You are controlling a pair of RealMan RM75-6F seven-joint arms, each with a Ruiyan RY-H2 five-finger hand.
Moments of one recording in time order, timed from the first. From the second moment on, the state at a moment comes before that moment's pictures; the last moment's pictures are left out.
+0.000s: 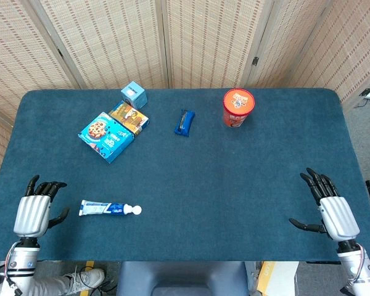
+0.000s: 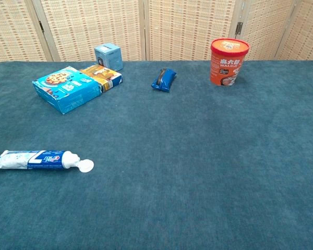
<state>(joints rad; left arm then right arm) -0.20 -1.28 -0.11 -1.75 1.40 1.45 0.38 0.14 -1.11 0.03 -1.68 -1.57 1.43 0.16</state>
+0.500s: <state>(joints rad) -0.23 -1.29 -0.12 -1.75 1.41 1.43 0.39 0.12 -1.10 0.03 -1.67 -1.58 1.47 0.17</state>
